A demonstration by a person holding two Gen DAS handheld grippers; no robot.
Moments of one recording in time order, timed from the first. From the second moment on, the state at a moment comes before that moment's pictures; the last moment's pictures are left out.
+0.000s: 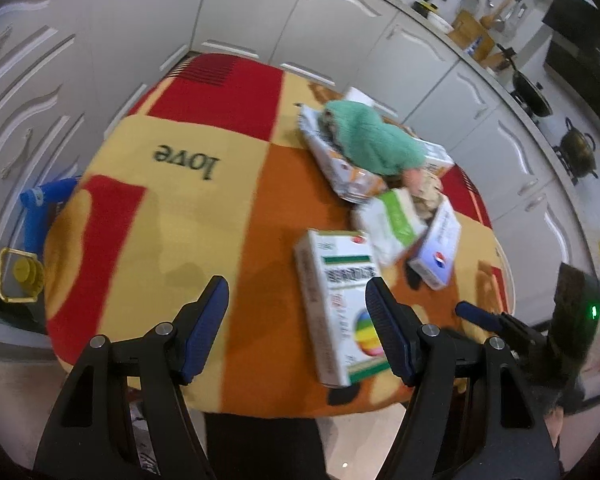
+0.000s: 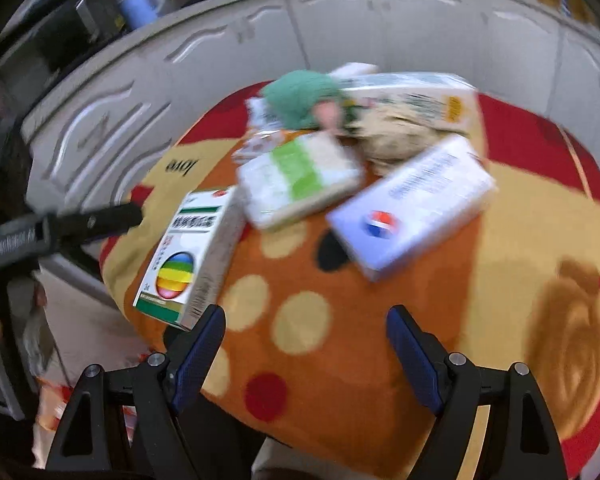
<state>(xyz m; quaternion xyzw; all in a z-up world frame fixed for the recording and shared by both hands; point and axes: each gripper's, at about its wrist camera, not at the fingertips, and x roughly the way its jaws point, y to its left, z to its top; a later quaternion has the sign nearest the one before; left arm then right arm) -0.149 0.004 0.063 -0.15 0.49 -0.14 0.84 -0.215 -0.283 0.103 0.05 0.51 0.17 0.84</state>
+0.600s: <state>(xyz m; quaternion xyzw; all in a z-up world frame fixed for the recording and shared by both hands) -0.152 -0.029 0.065 -0.12 0.50 -0.13 0.85 -0.132 -0.290 0.096 0.03 0.50 0.00 0.87</state>
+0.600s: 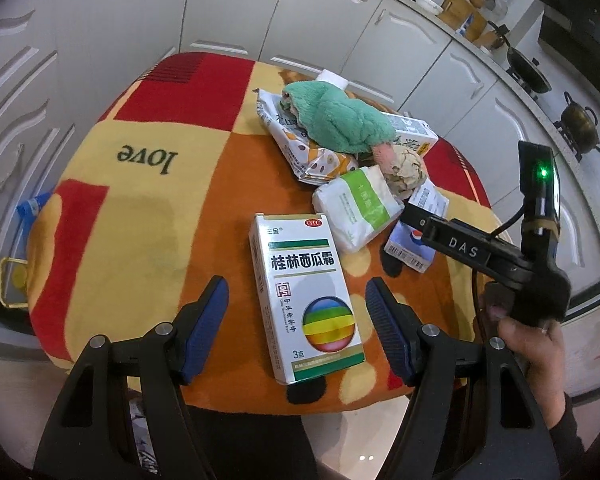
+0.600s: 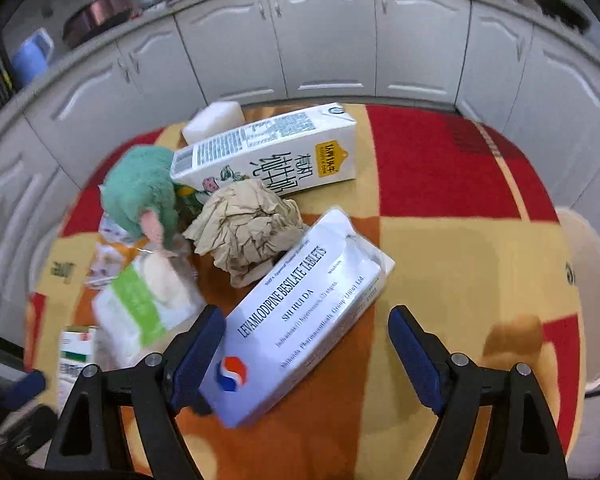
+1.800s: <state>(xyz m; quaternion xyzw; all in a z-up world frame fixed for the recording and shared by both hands) -0.143 -0.055 0.054 -0.10 0.51 -0.12 0.84 -0.163 -0.363 0.093 0.03 0.54 0.01 0.84</state>
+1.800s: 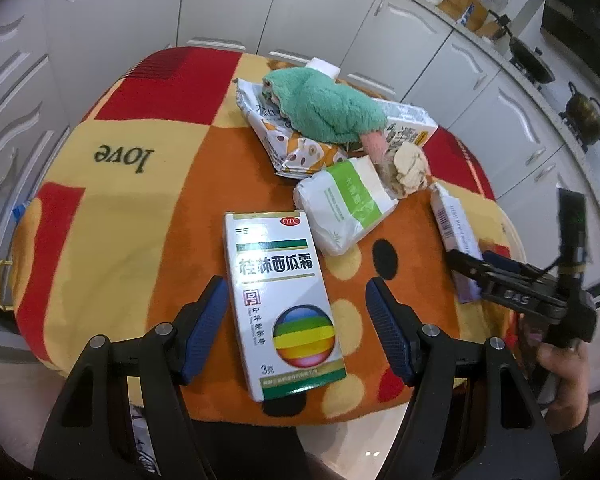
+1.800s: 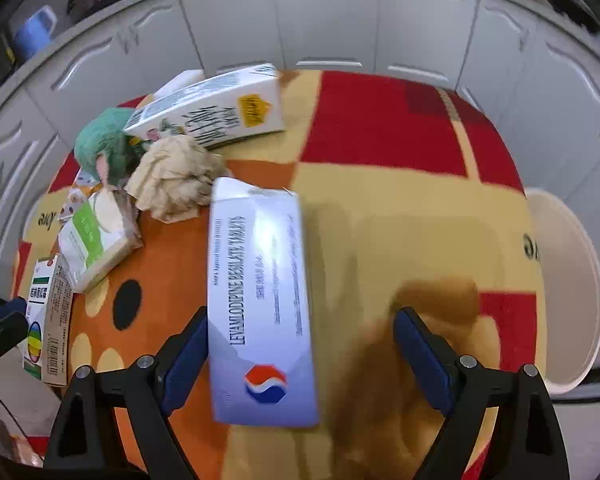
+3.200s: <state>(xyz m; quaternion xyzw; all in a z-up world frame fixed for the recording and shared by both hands) -0.161 -0.159 0.107 -0.03 0.45 -0.23 0.87 -0.234 -0.411 0.164 0.05 0.43 0.02 0.90</state>
